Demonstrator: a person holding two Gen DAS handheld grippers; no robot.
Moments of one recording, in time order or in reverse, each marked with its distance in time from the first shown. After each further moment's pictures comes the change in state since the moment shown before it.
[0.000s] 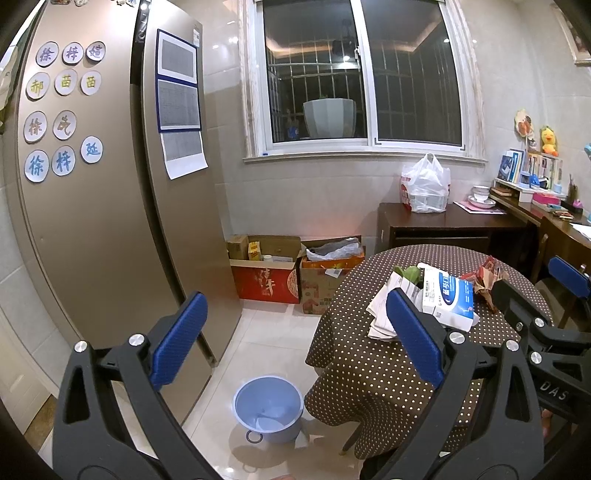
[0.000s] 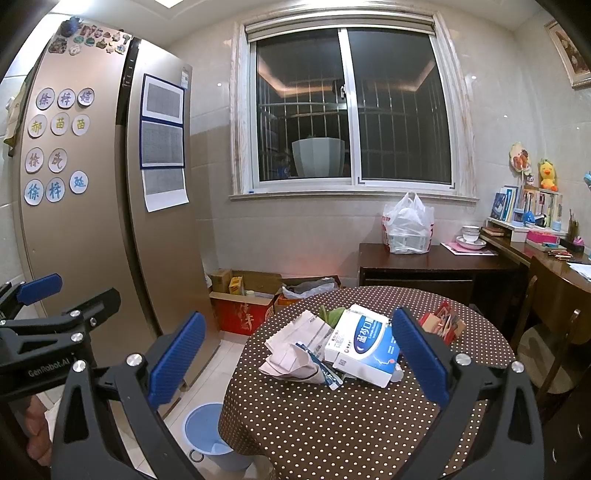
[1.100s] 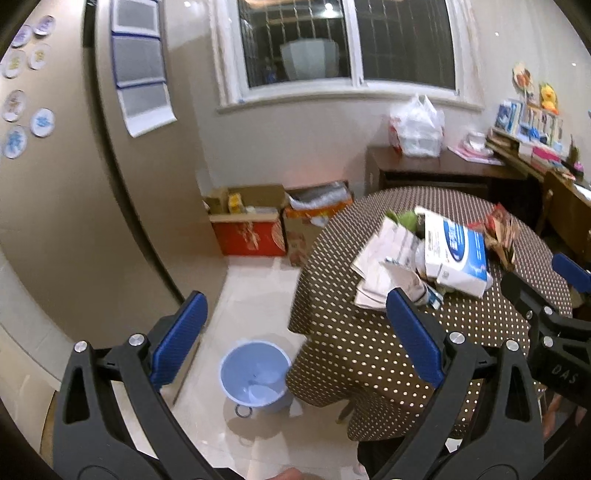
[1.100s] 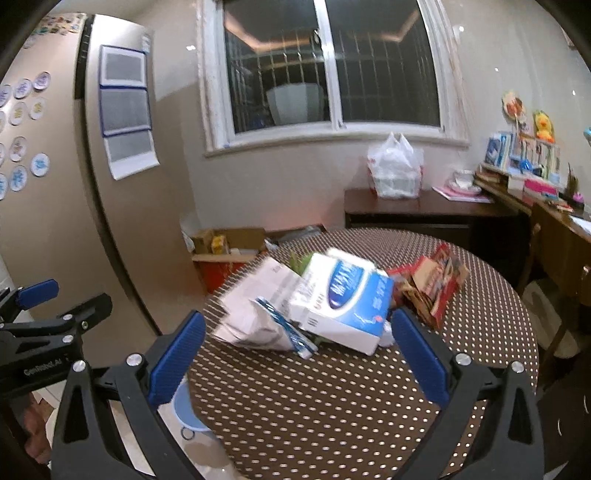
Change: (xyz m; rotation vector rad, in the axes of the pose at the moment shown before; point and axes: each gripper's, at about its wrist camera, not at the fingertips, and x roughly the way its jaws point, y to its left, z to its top) left arm 0.098 -0.040 -0.013 0.065 0.242 -0.055; right arm 0.089 -0.061 -0.044 0.085 0.215 -0.060
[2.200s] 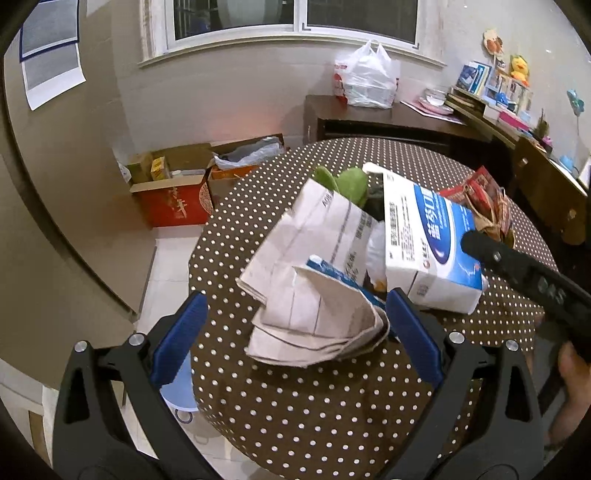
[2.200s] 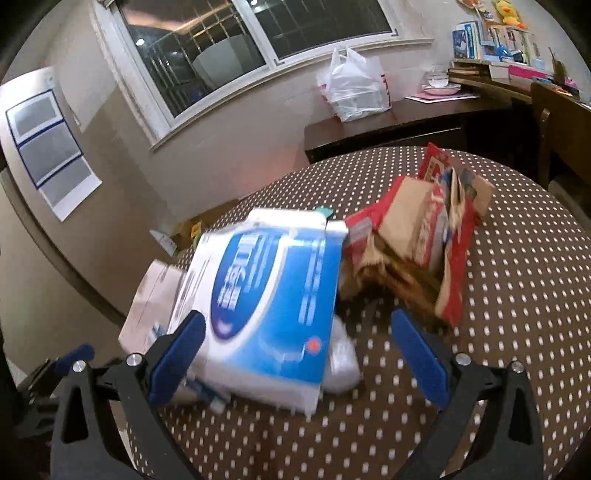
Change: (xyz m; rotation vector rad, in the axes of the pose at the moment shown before) left arm 0.139 -0.074 0.019 0.043 0.164 -0.234; right arm 0.153 -0.112 0.005 0.344 0.184 0.096
